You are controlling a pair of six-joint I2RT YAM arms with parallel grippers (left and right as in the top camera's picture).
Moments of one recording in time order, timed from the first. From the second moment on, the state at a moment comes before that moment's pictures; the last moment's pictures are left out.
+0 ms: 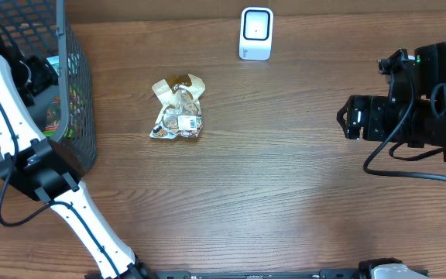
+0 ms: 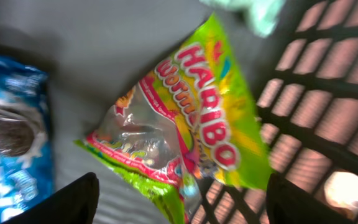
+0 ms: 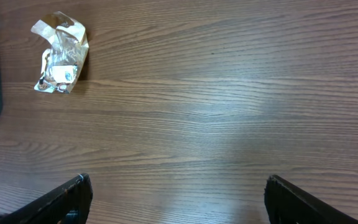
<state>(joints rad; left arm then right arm) 0.52 2.50 2.71 -1.59 0.09 -0.14 0.12 1.37 1.80 -1.51 -0.20 0.17</state>
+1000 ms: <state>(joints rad) 0.53 2.41 2.13 -1.14 0.10 -0.08 0.12 1.37 1.80 -1.50 -0.20 0.17</state>
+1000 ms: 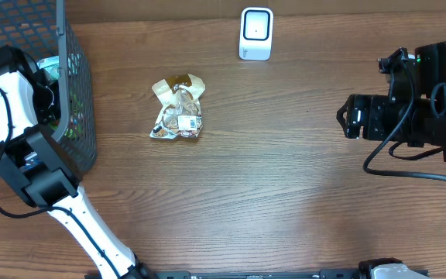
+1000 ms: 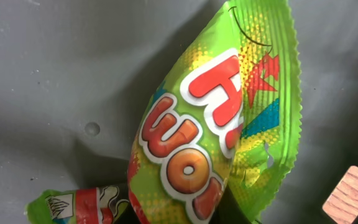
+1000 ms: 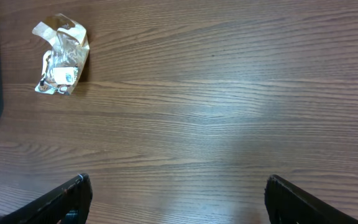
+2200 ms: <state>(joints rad) 0.39 2.10 3.11 -1.69 0.13 -0.20 0.12 1.37 1.80 -1.50 -0.20 0.17</state>
